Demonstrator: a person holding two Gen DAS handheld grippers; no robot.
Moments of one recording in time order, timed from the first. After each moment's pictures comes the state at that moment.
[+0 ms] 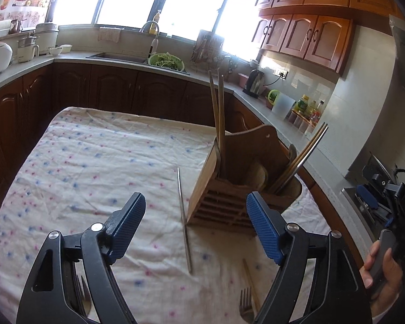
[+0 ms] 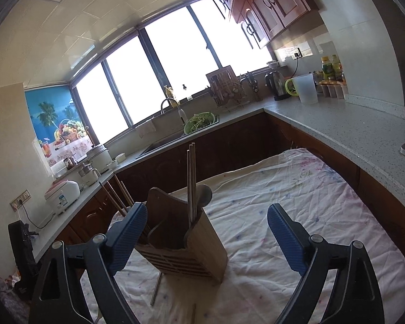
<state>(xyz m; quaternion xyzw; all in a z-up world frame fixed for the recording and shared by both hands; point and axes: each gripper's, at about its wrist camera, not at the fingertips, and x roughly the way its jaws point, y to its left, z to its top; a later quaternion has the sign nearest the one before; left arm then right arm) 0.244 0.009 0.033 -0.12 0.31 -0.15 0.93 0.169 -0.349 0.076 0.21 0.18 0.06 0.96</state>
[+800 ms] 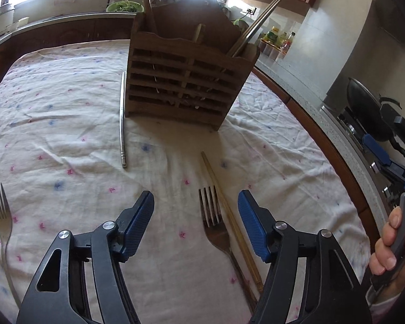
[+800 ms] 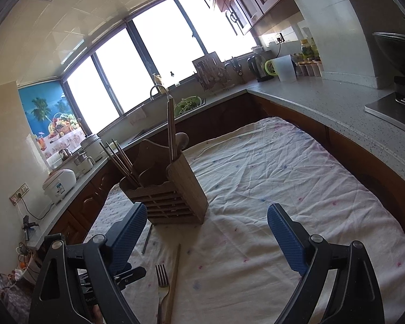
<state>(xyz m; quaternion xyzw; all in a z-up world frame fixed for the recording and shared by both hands) 0.196 -0.071 -0.054 -0.06 0.42 -0.25 0.87 0.089 -0.362 0.035 0.22 0.22 0.04 0.95</state>
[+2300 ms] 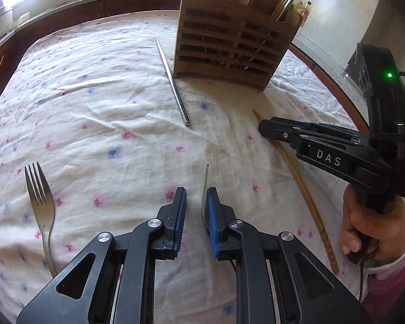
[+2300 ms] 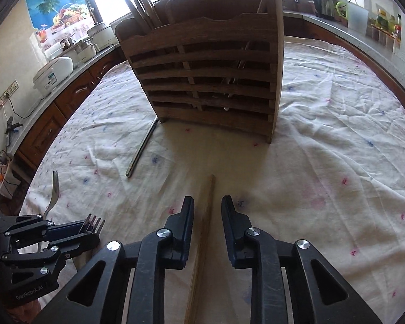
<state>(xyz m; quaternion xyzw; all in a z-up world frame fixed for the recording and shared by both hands) 0.200 -0.024 -0.072 0.01 0.48 -0.21 0.85 0.200 -0.228 -0.066 0.05 0.44 0.12 0.89</state>
